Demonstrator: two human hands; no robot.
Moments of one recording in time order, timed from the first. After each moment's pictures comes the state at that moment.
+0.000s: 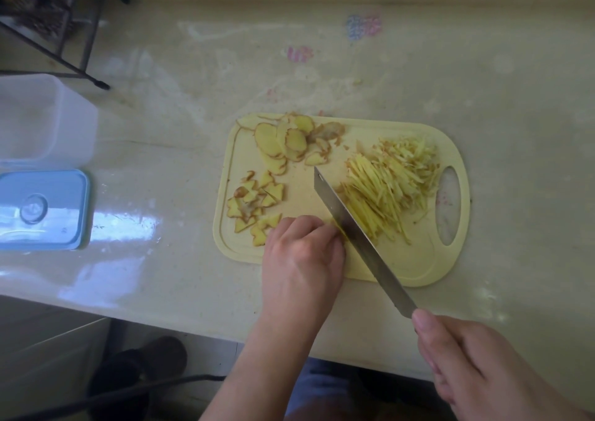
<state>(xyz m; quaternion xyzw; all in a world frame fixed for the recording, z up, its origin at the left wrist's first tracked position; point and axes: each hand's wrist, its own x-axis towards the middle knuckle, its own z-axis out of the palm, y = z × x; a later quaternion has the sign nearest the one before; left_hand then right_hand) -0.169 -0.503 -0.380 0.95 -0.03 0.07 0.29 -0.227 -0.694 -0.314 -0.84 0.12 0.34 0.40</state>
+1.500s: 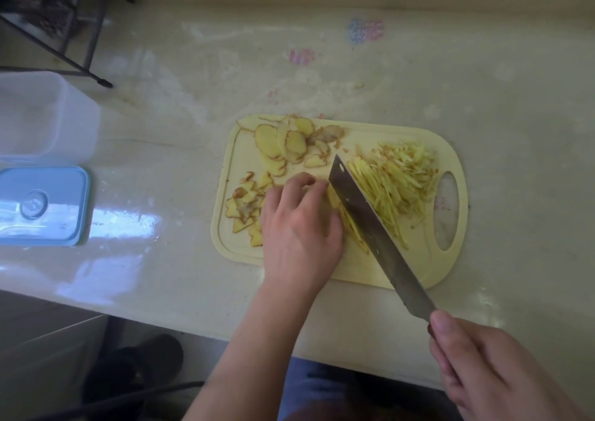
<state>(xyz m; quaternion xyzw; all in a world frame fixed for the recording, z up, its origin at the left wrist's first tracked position) -0.139 -0.512 -0.384 0.96 0.04 0.07 0.27 -0.227 -0.707 -0.315 -0.81 0.16 0.34 0.45</state>
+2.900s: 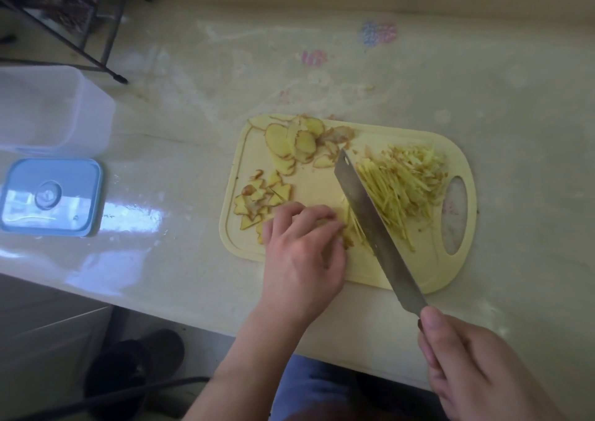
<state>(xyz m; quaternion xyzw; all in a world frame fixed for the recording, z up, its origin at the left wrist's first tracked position) -0.167 -0.498 -0.388 0.95 -0.03 0.07 0.31 -0.226 -0.694 -0.318 -0.82 0.16 0.32 0.45</state>
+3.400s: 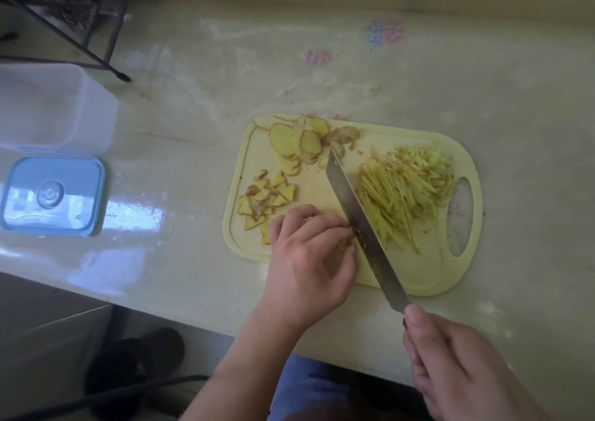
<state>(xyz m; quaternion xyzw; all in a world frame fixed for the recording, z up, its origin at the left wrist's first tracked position) -0.167 -0.492 -0.386 0.93 -0.08 0.08 0.35 -0.222 -0.676 -0.316 -0.82 0.15 0.33 0.45</state>
